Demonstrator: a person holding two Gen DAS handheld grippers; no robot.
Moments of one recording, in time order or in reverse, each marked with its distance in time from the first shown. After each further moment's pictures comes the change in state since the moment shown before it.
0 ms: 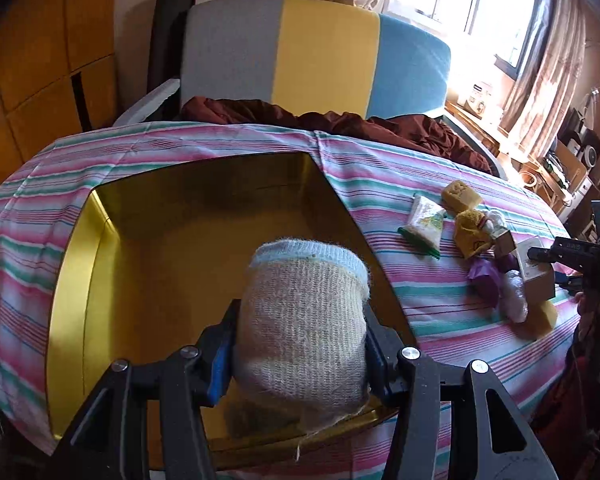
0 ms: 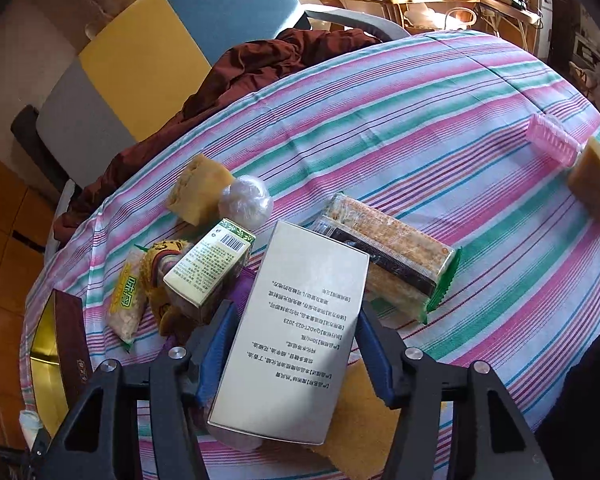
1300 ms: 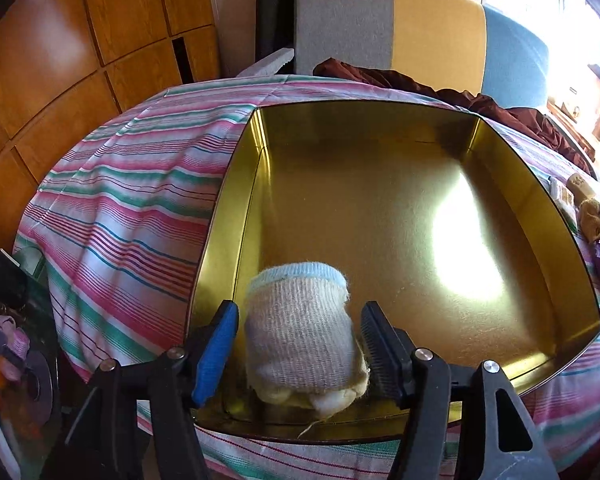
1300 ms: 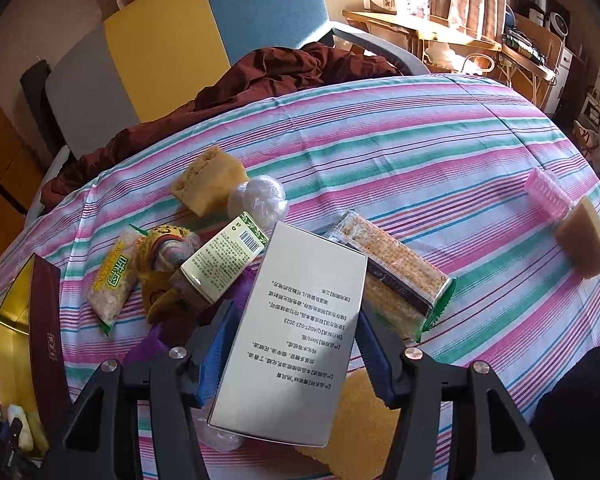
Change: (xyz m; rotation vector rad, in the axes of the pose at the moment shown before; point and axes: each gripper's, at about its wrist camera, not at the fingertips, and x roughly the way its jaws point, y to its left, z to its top) left arm 0.001 0.099 -0.054 -0.115 0.037 0.324; right arm -0.003 0.023 -0.003 -0.146 -0.044 -0.092
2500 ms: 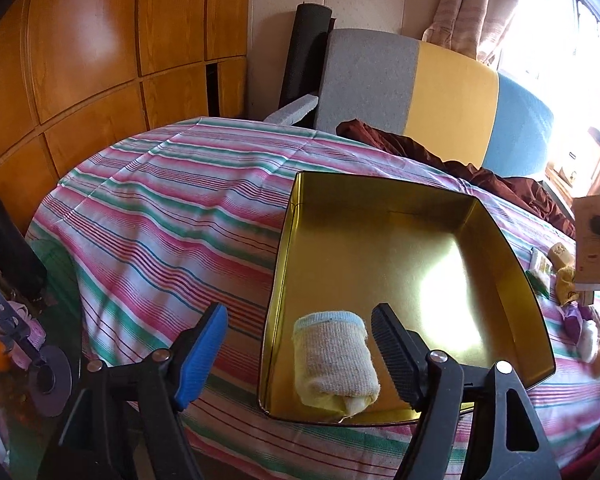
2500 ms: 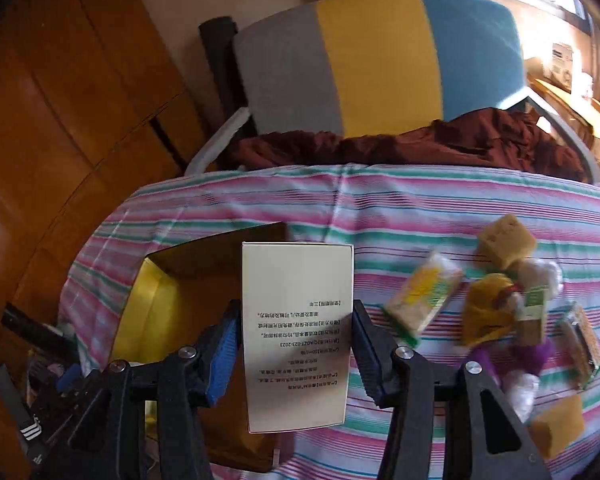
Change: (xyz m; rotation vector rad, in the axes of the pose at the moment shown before) left arm -0.054 0.044 0.007 -0.146 -0.150 -0.040; right arm -0.058 0.270 -0.032 -0.424 0.017 0.474
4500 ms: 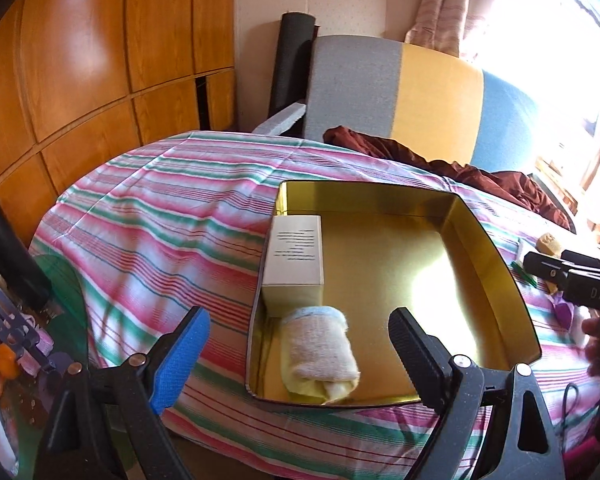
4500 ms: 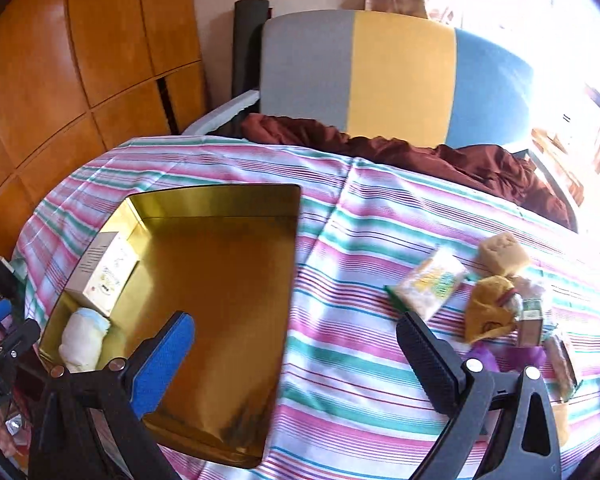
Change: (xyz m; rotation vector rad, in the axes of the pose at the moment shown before) left arm -0.020 -0.021 -0.003 0.067 -0.021 -0.017; right arm -0.008 -0.016 -0.056 -0.142 -0.072 -0.248
